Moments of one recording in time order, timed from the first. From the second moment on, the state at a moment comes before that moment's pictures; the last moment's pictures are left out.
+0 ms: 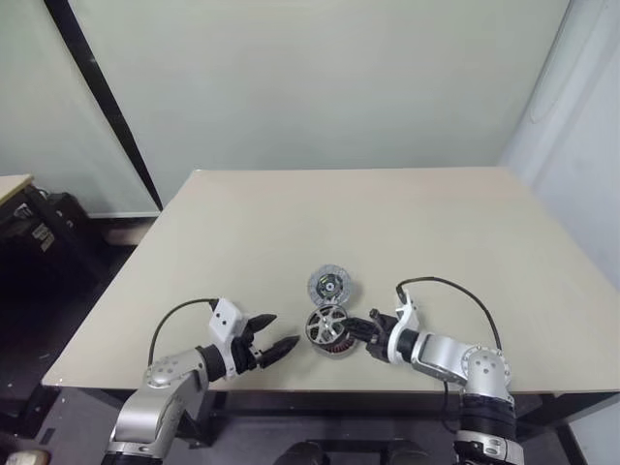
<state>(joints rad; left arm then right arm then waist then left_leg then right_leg) 0.06 0.48 0.02 -0.11 -0.40 0.36 -0.82 -0.26 0.12 -0.36 0.05 1.05 1.33 -0.08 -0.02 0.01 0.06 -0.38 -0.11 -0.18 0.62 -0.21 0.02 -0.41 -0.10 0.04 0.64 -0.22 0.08</state>
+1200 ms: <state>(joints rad) 0.05 0.47 0.01 -0.11 -0.39 0.36 -0.82 -0.23 0.10 -0.35 0.04 1.15 1.30 -0.10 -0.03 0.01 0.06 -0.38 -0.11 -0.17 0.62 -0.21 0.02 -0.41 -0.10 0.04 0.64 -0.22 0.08</state>
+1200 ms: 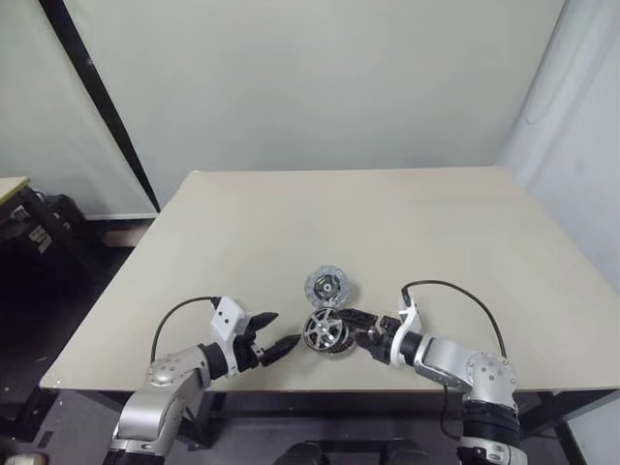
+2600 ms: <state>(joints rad) 0.05 0.47 0.01 -0.11 -0.39 0.34 -0.82 -0.19 0.08 -0.22 0.05 1.23 1.24 -0.11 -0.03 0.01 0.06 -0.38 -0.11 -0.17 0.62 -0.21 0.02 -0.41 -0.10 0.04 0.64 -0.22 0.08</state>
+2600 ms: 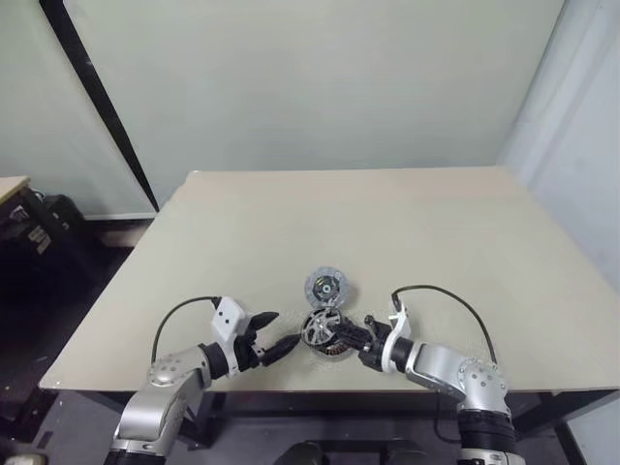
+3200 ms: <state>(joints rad) 0.05 0.47 0.01 -0.11 -0.39 0.34 -0.82 -0.19 0.08 -0.22 0.07 1.27 1.21 -0.12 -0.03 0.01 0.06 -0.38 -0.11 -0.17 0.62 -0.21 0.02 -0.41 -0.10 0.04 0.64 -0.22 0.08</state>
